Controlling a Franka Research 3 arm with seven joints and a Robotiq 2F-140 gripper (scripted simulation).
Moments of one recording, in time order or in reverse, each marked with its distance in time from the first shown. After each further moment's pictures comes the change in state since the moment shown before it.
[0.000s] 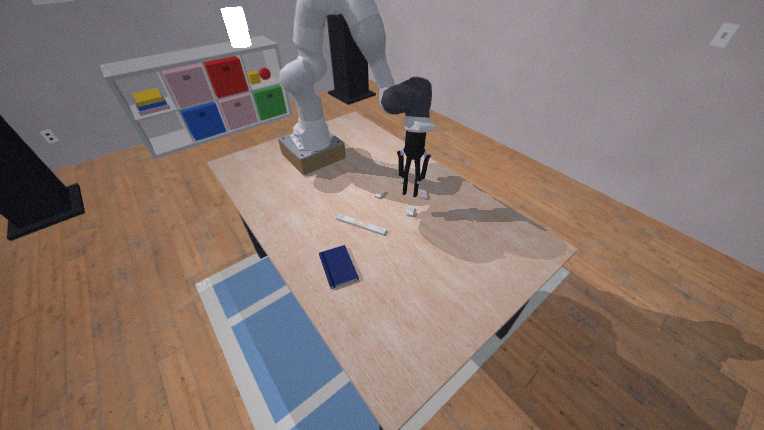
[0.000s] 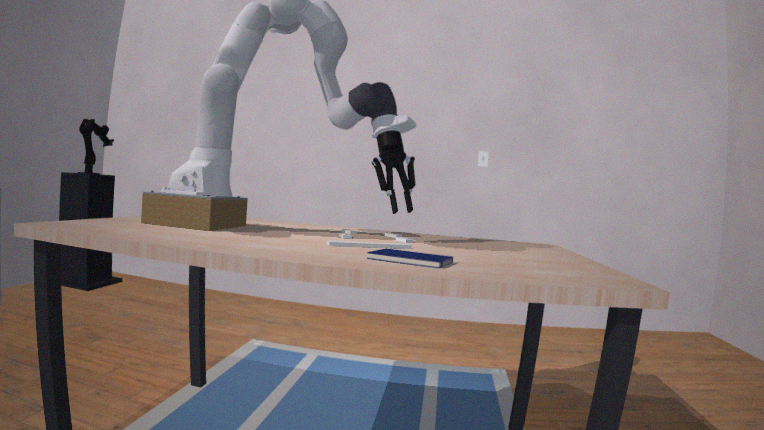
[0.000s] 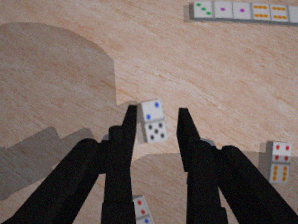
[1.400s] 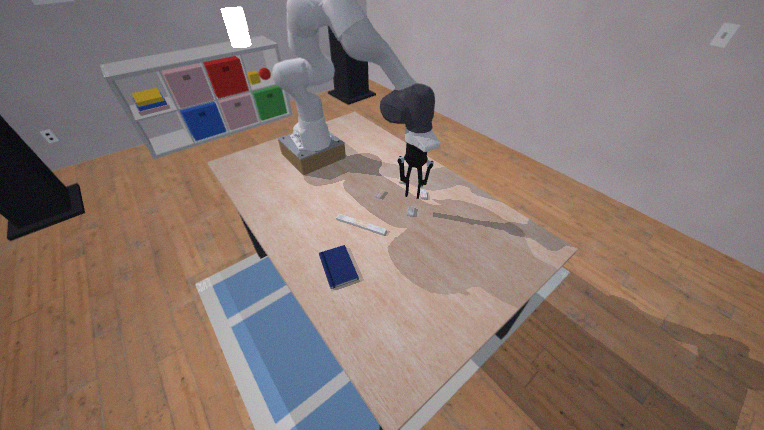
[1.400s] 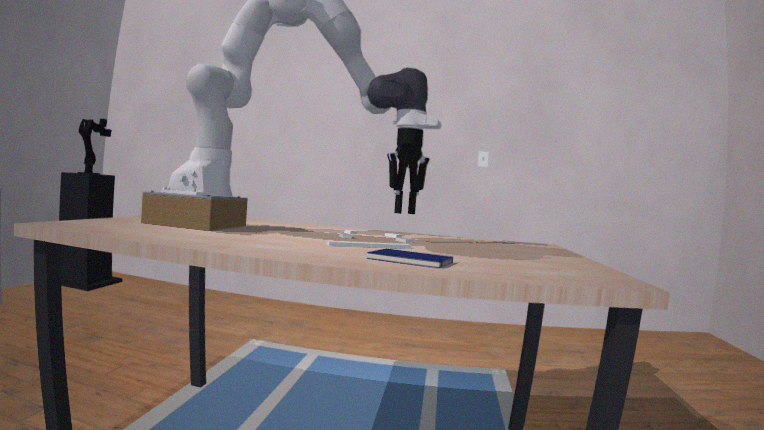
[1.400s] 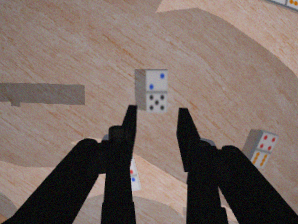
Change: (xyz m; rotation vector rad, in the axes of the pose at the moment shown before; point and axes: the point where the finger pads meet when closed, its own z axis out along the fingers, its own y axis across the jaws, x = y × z) arm 0.003 -0.012 0.006 -0.087 -0.407 -0.196
